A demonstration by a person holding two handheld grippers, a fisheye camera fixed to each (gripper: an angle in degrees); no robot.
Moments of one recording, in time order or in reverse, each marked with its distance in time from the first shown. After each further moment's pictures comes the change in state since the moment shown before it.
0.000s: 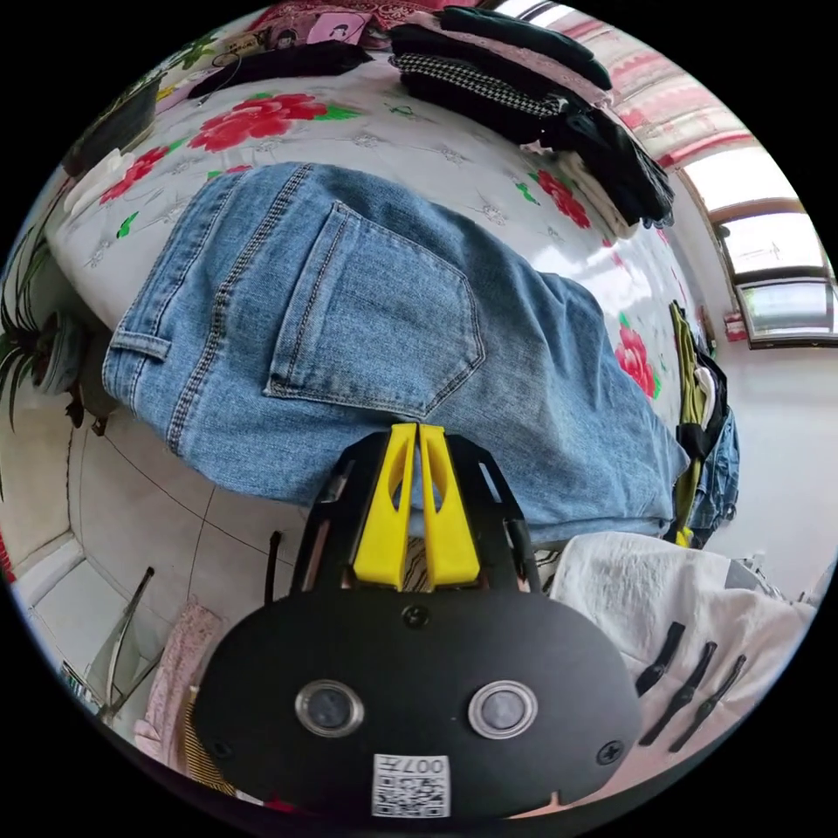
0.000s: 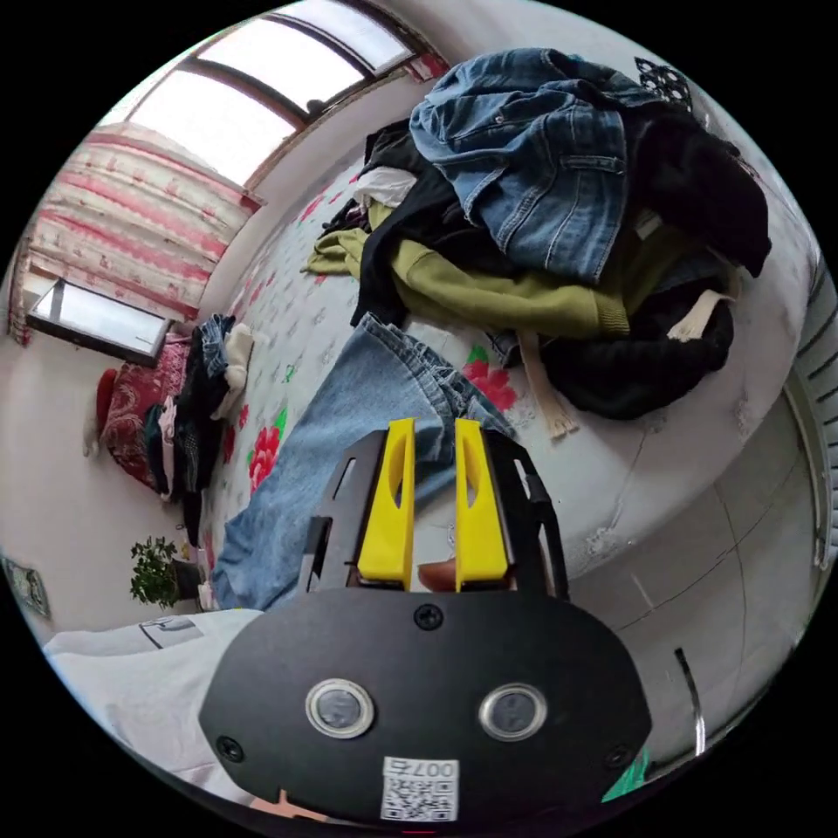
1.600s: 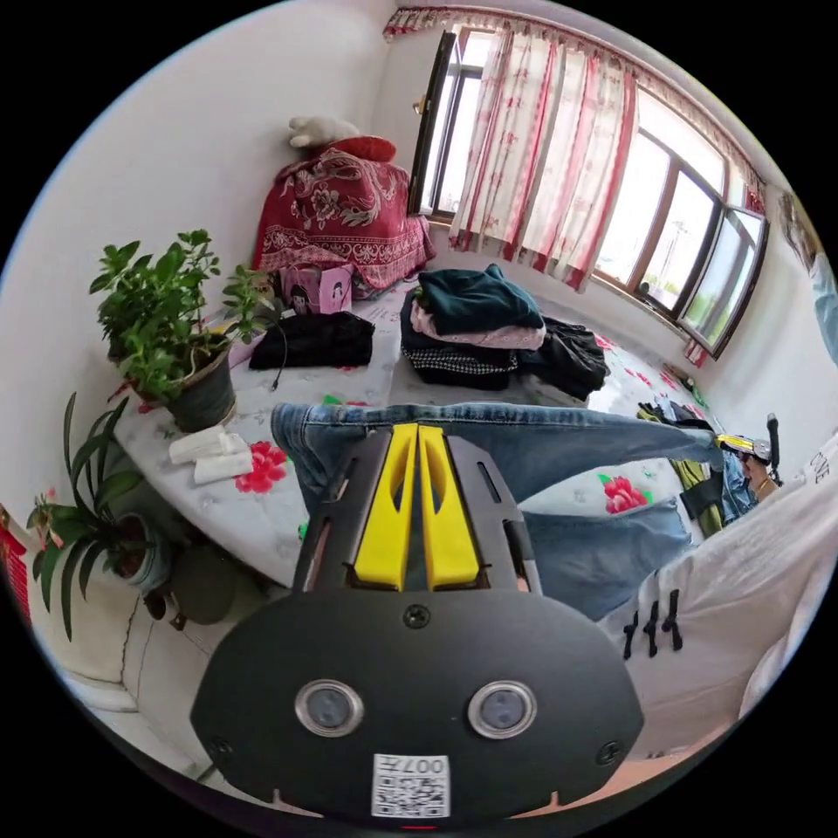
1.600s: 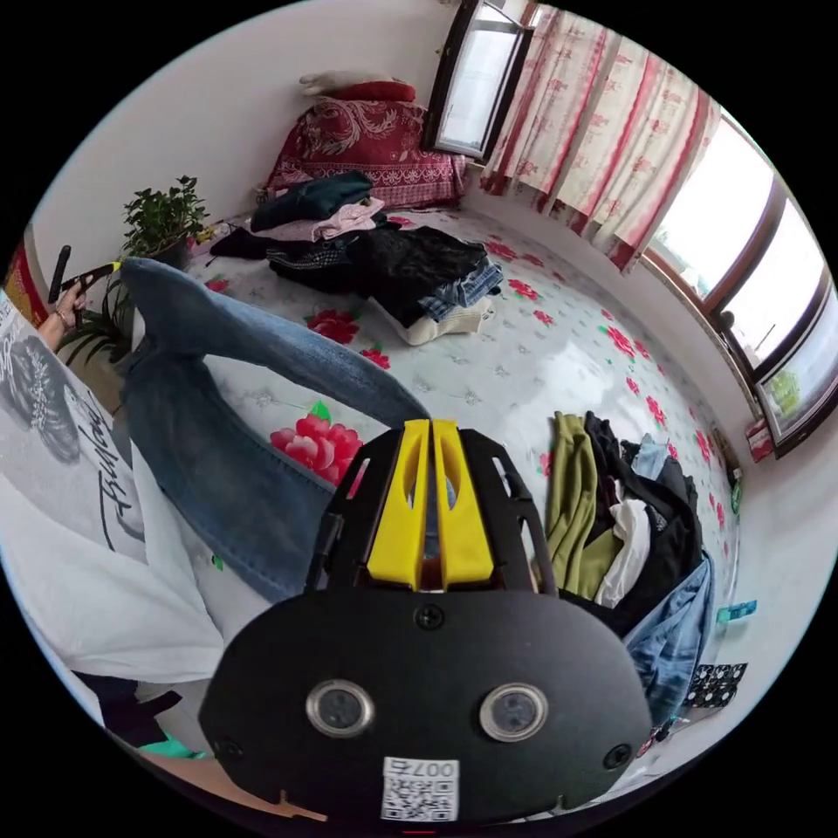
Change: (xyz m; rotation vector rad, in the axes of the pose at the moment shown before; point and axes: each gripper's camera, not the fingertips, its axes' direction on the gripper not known) left arm 0.009 -0.043 -0.216 0.665 -0.118 0.293; right arm -0.328 0.052 0.074 -0.054 0.184 -1.350
